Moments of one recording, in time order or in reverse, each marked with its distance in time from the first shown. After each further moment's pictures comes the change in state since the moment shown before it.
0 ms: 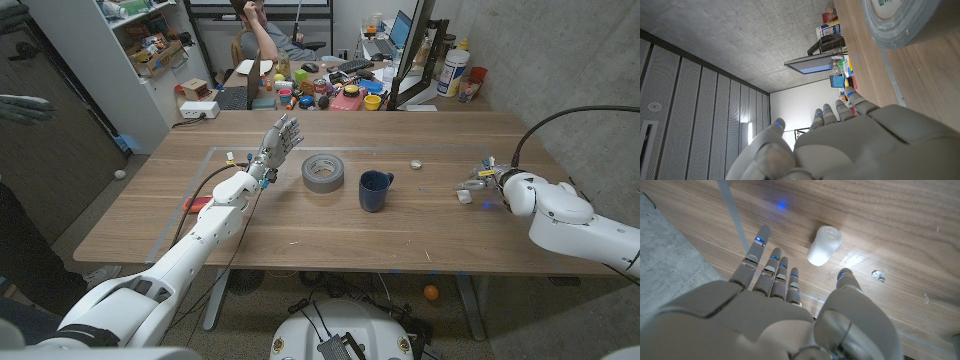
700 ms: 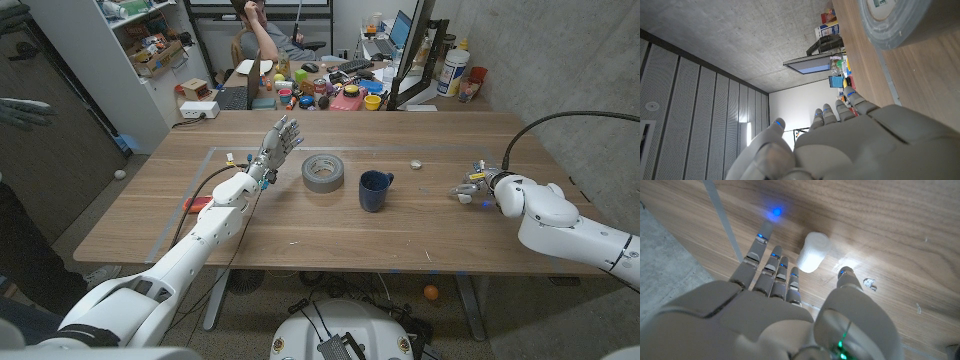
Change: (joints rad) left arm -0.002 -0.002 -0.002 0.013 -0.002 0.000 -0.008; left_hand 0.000 0.000 0.000 0.000 0.000 0.000 0.000 0.000 0.000 0.000 0.000 0.000 0.000 0.000 0.000 0.000 0.000 0.000 0.000 0.000 0.000; right arm 0.043 0.052 -0.058 0.025 -0.094 -0.008 0.076; right_hand 0.027 -0.001 -0.002 -0.015 0.008 0.006 -0.006 0.000 0.000 0.011 -0.011 0.000 0.000 0.056 -0.006 0.000 0.000 0.111 -0.039 0.033 0.010
